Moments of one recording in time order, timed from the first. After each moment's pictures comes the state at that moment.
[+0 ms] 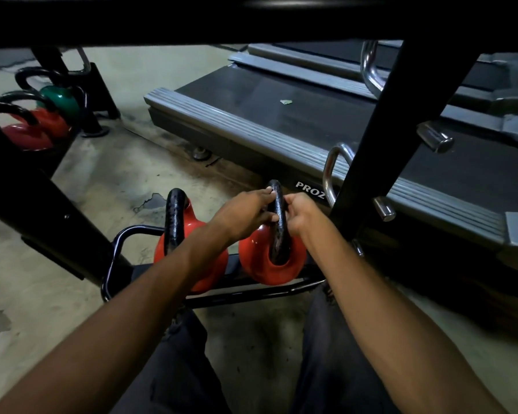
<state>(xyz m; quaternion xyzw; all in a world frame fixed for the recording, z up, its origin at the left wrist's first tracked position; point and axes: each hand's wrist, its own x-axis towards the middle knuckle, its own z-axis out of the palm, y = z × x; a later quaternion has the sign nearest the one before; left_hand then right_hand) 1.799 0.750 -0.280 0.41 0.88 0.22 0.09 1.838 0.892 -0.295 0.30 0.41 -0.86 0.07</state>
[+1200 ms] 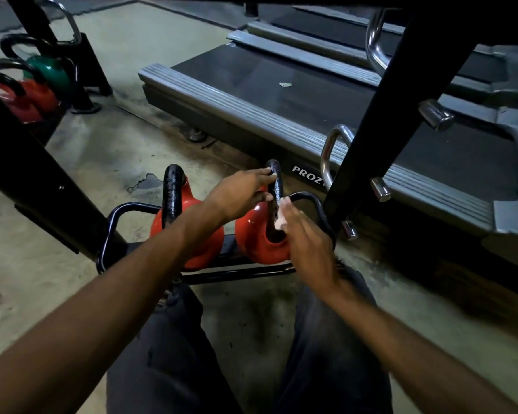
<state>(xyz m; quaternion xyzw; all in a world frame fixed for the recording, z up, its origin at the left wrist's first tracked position) 1.795 0.740 -0.291 0.44 0.88 0.19 0.06 1.965 0.883 -0.362 -0.05 0.93 -0.21 -0.31</state>
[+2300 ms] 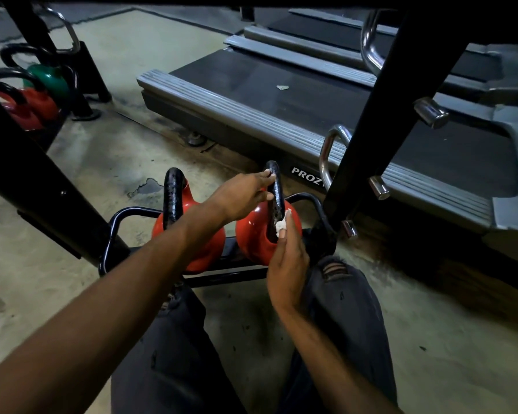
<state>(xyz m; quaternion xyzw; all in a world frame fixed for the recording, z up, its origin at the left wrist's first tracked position) 1.805 0.742 -0.278 0.42 0.88 0.20 0.10 1.968 0.805 -0.372 0.21 0.79 -0.46 -0.34</state>
